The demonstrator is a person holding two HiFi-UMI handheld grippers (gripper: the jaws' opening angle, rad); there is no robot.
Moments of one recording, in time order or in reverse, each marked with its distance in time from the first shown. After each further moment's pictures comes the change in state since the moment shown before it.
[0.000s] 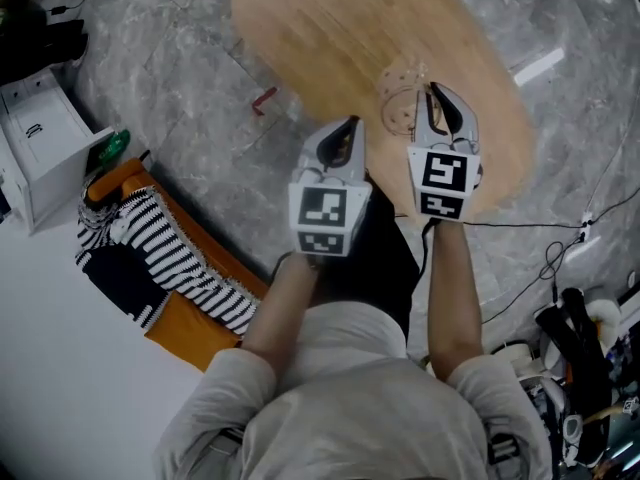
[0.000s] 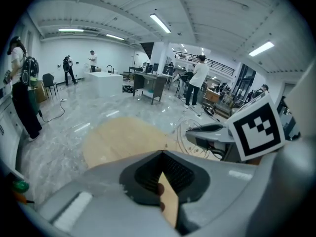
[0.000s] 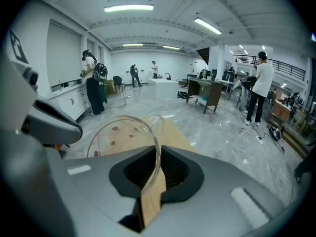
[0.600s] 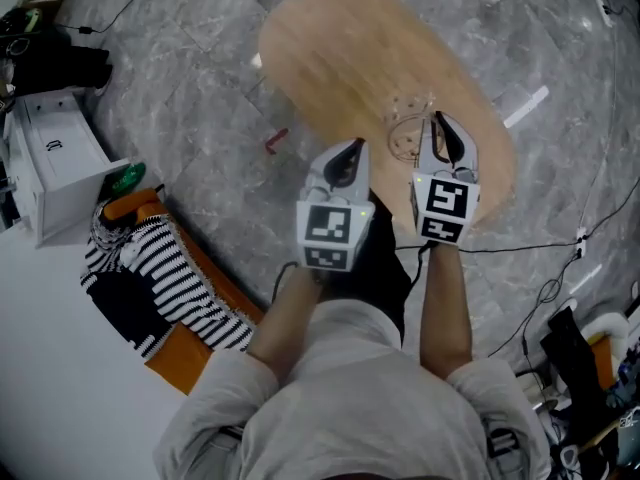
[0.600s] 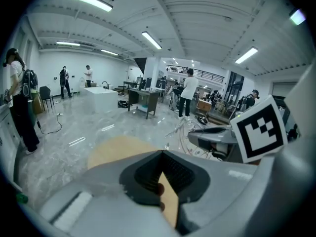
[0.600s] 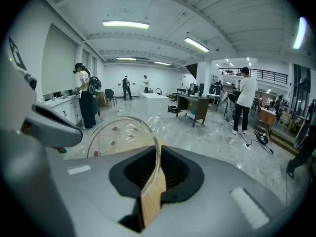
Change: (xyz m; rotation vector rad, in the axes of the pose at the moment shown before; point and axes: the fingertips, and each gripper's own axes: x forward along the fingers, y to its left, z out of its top) left arm -0.107 -0.034 0.051 0.075 -0.147 -0.041; right arm -0.120 0.012 0.066 0.040 -0.157 -0.119
